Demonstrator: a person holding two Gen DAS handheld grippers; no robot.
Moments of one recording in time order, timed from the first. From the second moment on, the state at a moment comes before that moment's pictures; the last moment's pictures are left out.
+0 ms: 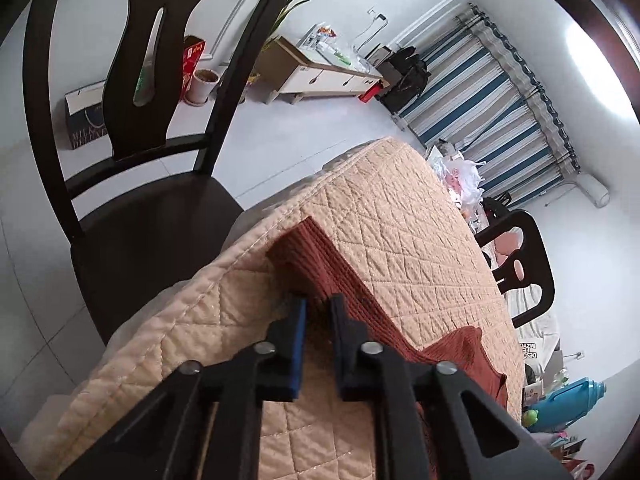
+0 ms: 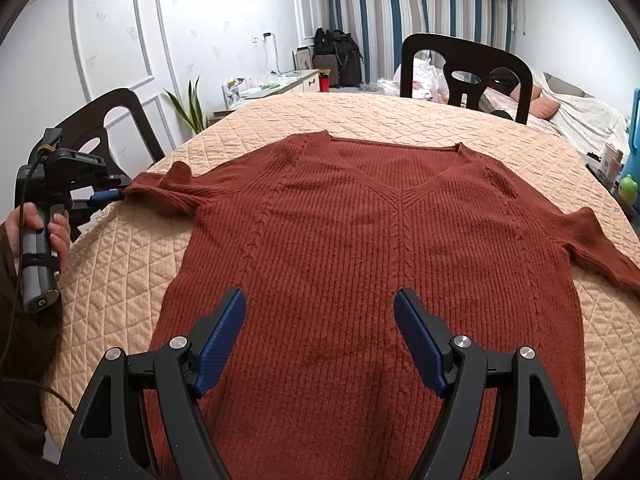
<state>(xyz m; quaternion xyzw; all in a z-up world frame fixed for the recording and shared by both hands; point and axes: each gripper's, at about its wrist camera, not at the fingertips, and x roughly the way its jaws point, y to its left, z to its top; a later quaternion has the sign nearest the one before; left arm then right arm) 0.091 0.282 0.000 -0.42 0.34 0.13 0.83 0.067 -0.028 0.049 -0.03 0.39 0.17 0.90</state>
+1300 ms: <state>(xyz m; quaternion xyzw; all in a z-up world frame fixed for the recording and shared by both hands) 0.128 0.250 0.020 -0.33 0.39 0.19 0.84 0.061 -0.047 0.052 0.01 0.38 0.18 0.91</state>
